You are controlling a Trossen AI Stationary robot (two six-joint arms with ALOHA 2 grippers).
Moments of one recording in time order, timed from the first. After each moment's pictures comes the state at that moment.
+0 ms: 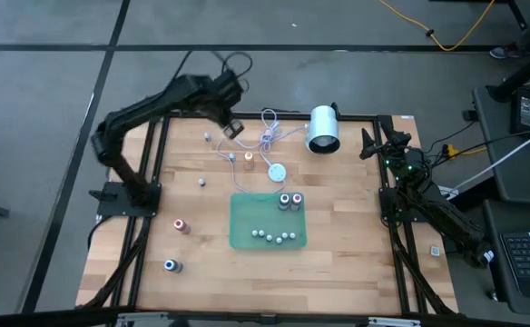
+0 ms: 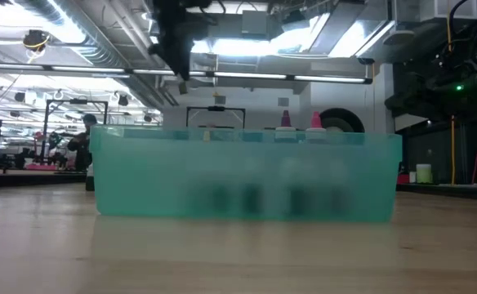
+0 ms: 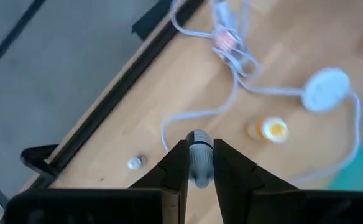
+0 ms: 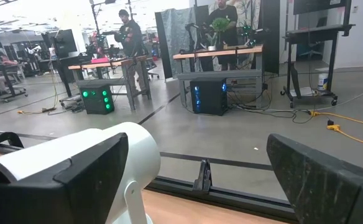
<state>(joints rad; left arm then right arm) 0.52 1.64 1.73 -1.24 -0.20 -0.16 -0.84 0.03 0.01 0.07 0.30 0.12</state>
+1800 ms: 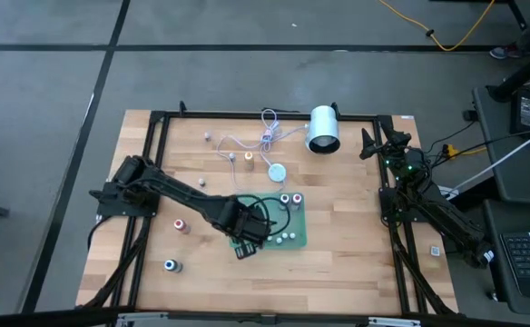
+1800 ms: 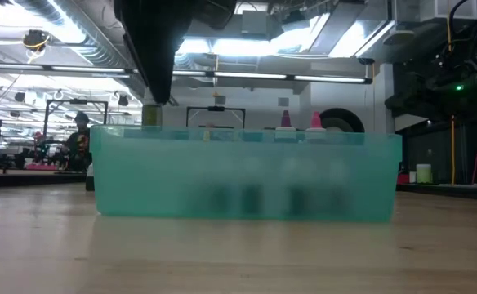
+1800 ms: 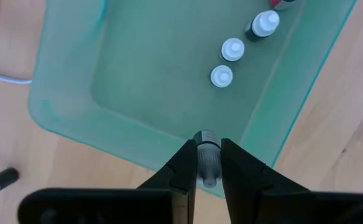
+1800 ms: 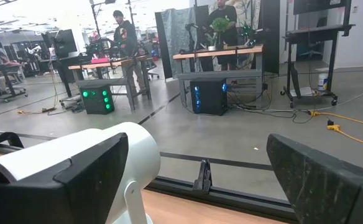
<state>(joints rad) -0.34 1.91 1.62 -1.16 -0.16 -0.75 -0.84 0.03 0.01 0.07 0.30 0.12</state>
